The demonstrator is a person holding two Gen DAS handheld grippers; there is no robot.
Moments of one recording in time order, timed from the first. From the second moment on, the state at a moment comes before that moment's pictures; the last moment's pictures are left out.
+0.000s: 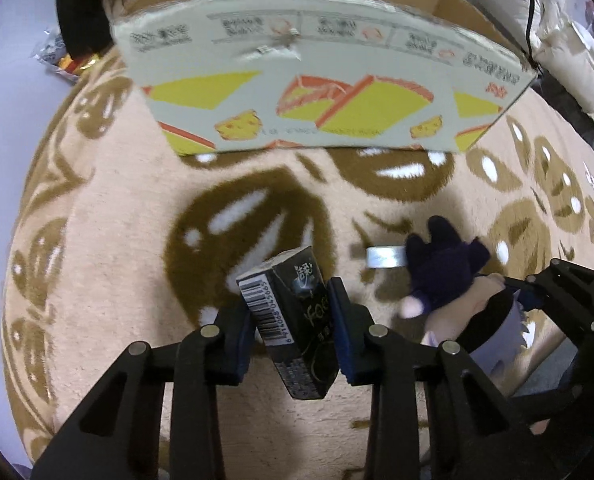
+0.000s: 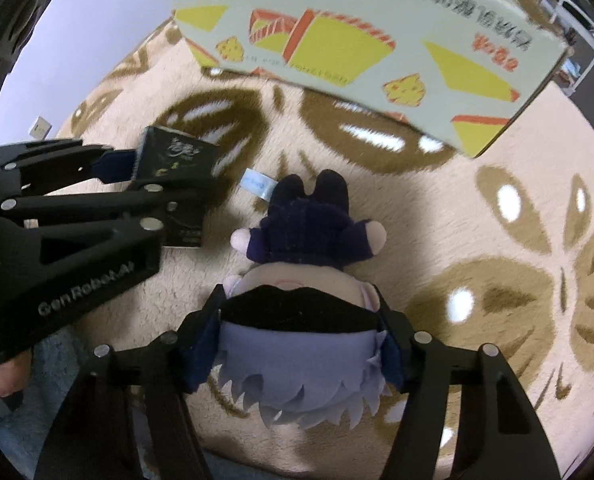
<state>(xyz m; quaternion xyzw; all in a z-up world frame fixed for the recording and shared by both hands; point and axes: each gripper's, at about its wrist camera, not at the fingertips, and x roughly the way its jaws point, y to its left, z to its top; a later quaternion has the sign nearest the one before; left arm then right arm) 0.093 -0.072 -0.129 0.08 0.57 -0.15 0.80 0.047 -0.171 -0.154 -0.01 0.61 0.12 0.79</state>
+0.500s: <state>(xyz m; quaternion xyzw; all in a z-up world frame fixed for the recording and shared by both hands) 0.073 -0.055 -0.072 0.09 0.45 -0.11 0.88 0.039 -0.203 -0.106 0.02 0.53 0.07 0.85</state>
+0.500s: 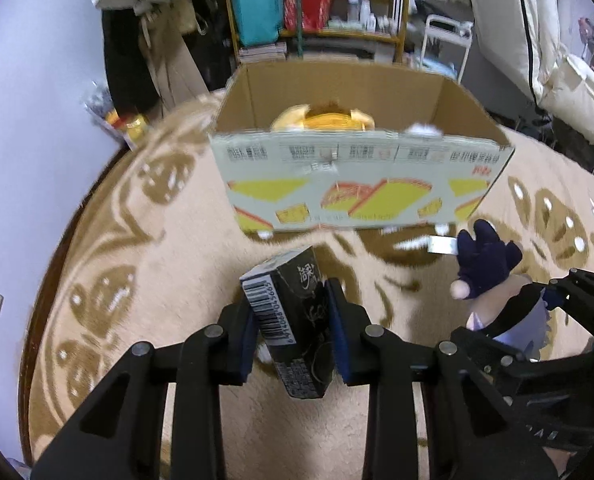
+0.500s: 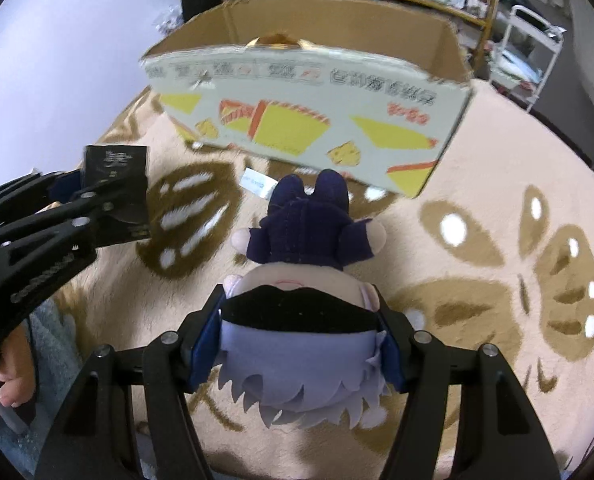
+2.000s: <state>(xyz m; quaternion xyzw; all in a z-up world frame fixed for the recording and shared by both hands) 0.091 -0.042 0.030 0.08 0.22 -0.04 0.97 0.069 -0.228 0.018 0.02 0.23 0.00 0.97</state>
